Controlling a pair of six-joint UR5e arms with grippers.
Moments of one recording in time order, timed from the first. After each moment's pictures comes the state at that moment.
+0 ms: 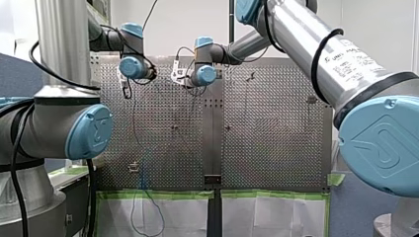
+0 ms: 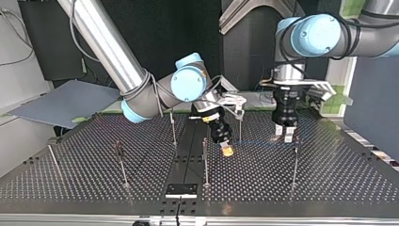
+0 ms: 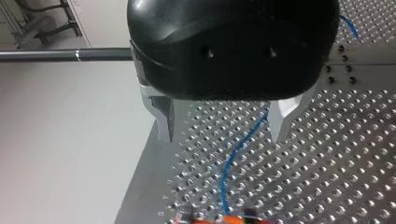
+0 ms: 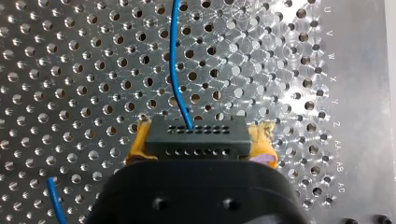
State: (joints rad) left arm -0.03 -1.48 -1.95 -2.68 -1.60 -1.71; right arm 2.43 -0.84 0.88 -0.09 1.61 1.71
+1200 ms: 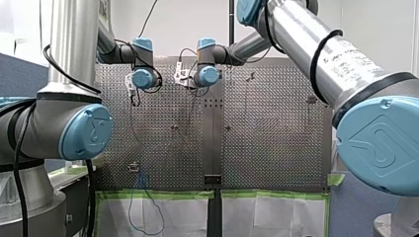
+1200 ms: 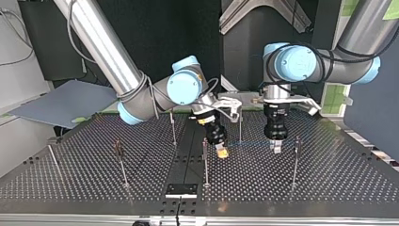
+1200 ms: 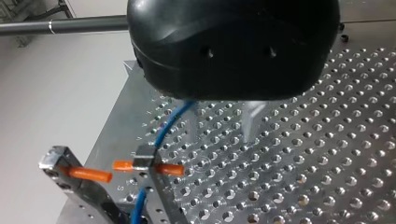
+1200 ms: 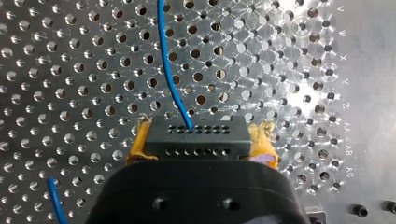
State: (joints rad) left arm -0.07 -1.65 -1.86 -2.59 -1.68 -1.70; right arm 2.41 -0.83 0.88 -0.09 1.61 1.70
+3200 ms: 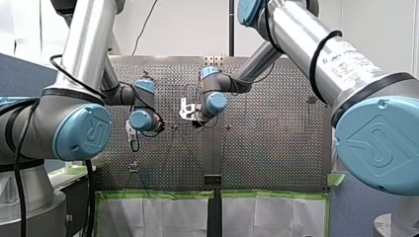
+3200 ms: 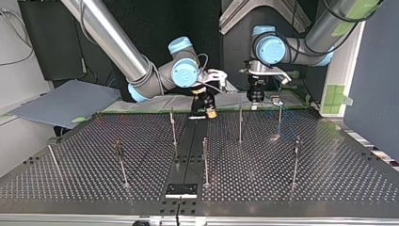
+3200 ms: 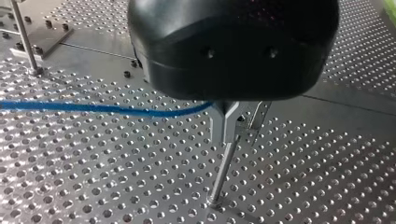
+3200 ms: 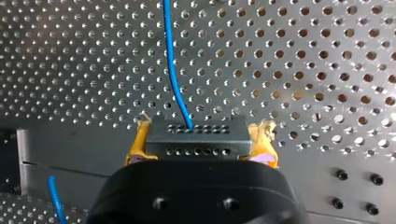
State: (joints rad) left arm -0.11 -1.87 -2.11 -2.38 -1.65 -1.75; right arm 2.40 -0.83 1.20 -0.08 1.61 1.66
